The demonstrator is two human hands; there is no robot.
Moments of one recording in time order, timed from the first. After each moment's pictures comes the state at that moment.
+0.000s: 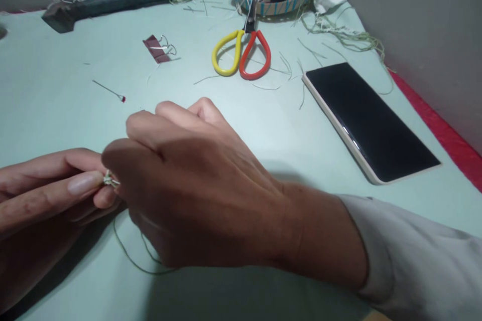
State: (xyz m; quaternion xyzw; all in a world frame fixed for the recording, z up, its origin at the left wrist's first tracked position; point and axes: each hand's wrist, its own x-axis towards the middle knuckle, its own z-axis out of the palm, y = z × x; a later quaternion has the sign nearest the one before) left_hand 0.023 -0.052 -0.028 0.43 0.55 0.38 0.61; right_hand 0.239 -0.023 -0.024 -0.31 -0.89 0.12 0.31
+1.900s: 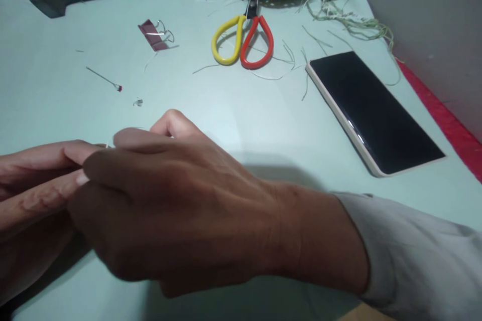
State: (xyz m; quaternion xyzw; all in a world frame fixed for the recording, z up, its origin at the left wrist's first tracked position) left_hand 0.028 -0.055 -0.022 0.45 0.57 0.35 0.59; right_hand 0.236 -0.026 -0.015 -0.23 -0.94 0.13 0.24
